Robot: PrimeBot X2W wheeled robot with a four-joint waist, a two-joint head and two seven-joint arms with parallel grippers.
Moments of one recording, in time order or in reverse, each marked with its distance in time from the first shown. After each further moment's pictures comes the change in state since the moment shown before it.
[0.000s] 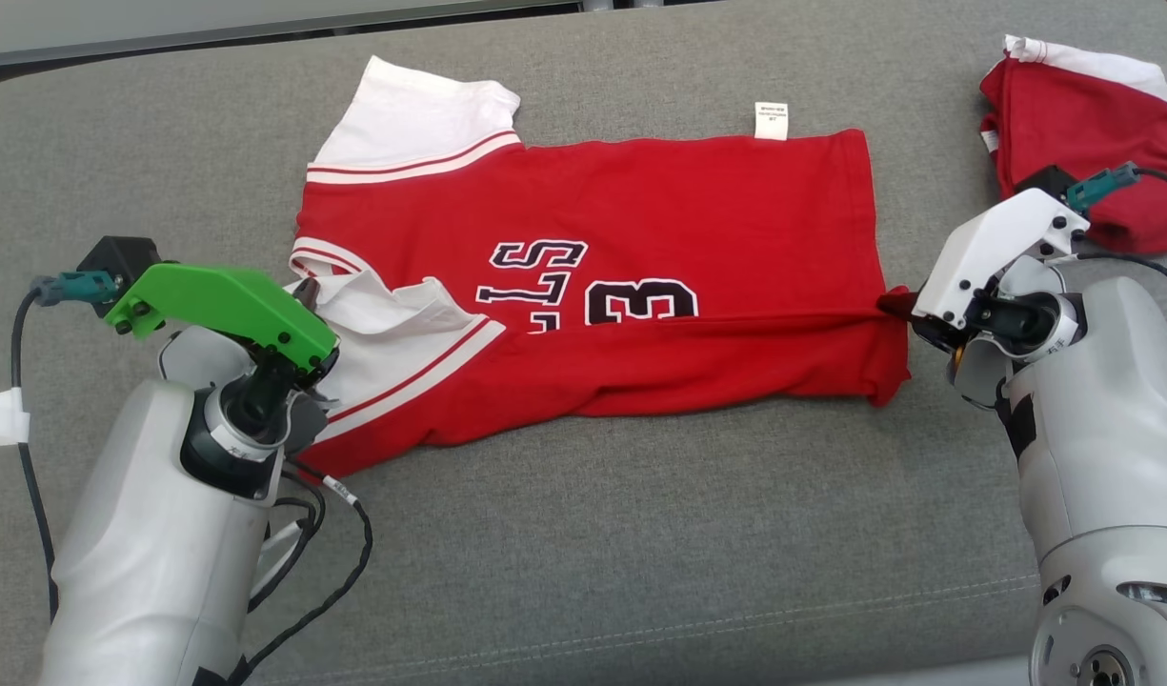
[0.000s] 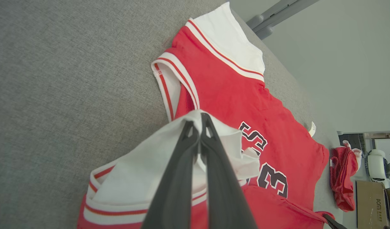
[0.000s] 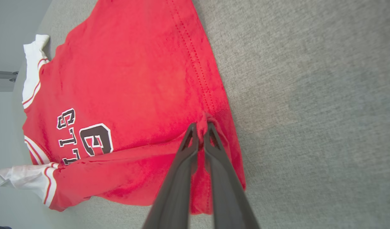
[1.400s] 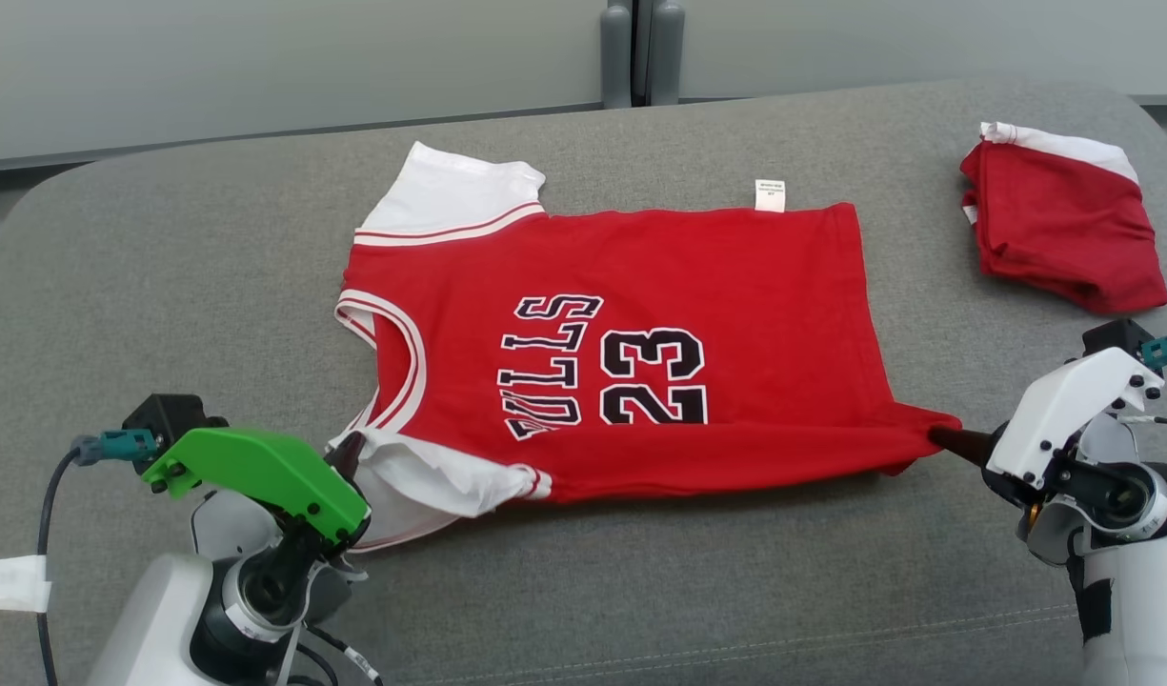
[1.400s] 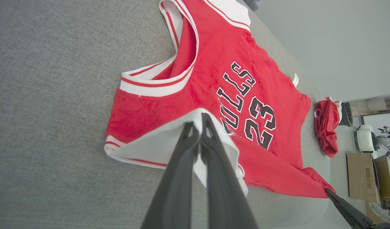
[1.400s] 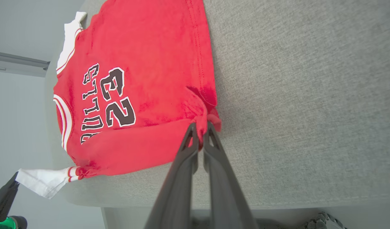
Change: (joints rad) left arm 0.383 0.078 -0.036 -0.434 -0.006 0.100 0.092; right arm 0.502 -0.002 0.049 -0.599 0.230 0.000 0.185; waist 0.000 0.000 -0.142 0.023
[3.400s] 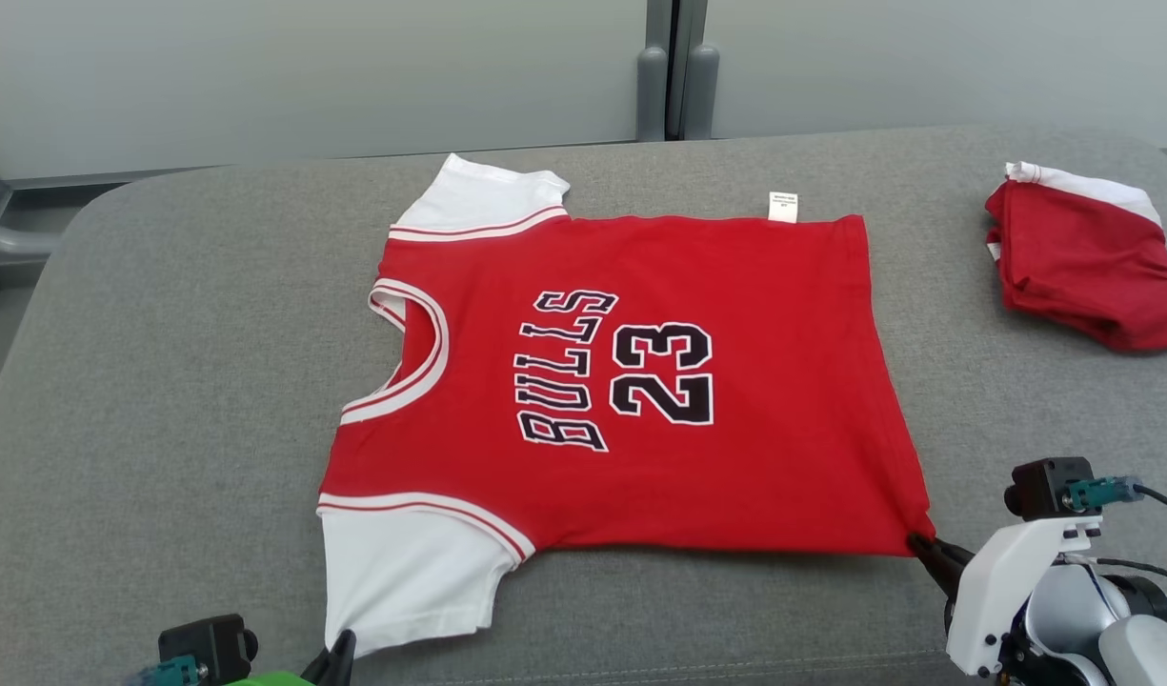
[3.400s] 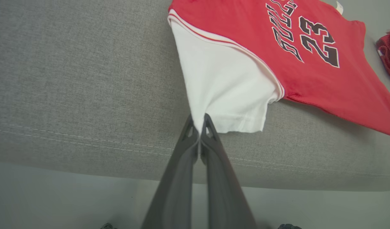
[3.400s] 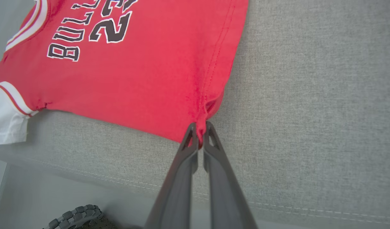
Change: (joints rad) left arm 0.369 0.144 -0.128 -0.100 0.214 -0.138 -0.244; right arm 0.323 -0.273 0.507 -0.133 0.076 0.000 -0.531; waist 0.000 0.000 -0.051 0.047
